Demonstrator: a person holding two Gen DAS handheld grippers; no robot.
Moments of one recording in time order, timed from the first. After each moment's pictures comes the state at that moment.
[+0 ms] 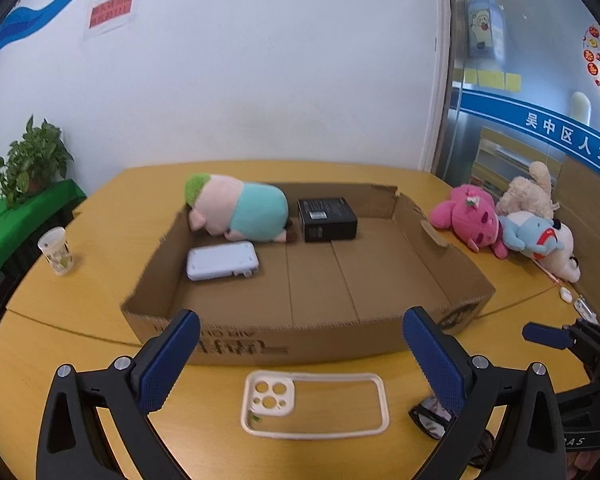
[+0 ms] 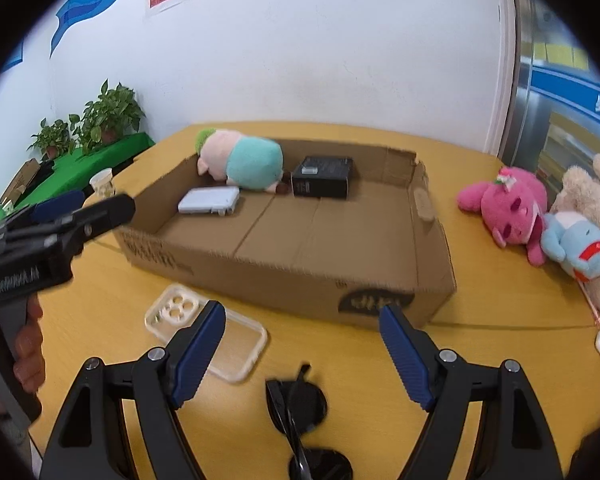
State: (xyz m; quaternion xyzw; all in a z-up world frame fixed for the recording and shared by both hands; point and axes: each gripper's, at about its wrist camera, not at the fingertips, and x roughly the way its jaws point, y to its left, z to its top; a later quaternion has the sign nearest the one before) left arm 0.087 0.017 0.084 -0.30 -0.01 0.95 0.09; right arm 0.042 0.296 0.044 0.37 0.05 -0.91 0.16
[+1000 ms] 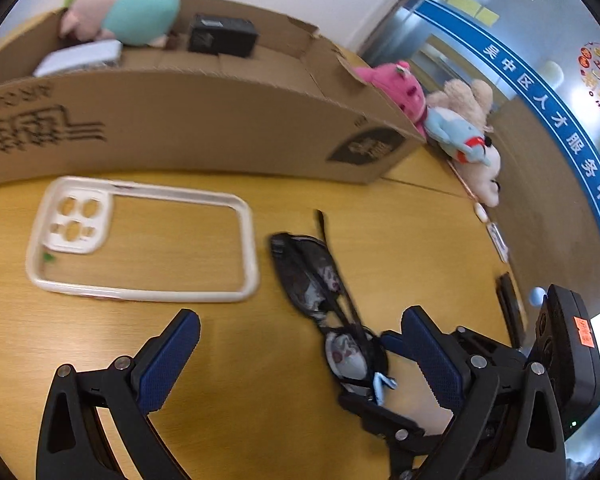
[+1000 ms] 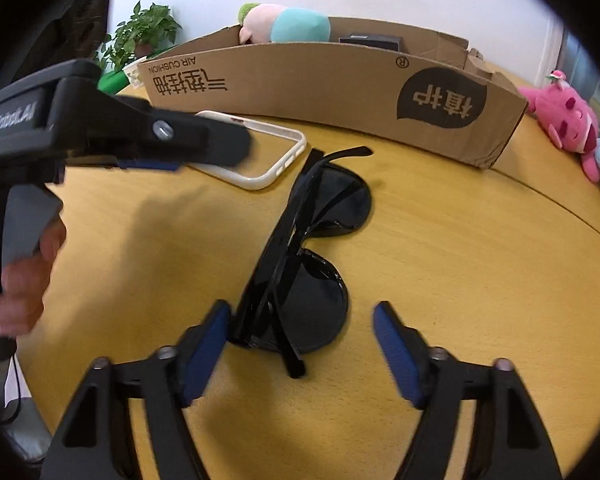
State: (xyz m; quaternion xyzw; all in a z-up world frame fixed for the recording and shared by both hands) left arm 0.082 0.078 -0.036 -0.51 -0.12 0.80 0.27; right arm 0.100 0.282 -0.056 0.46 0.08 -0.86 0.22
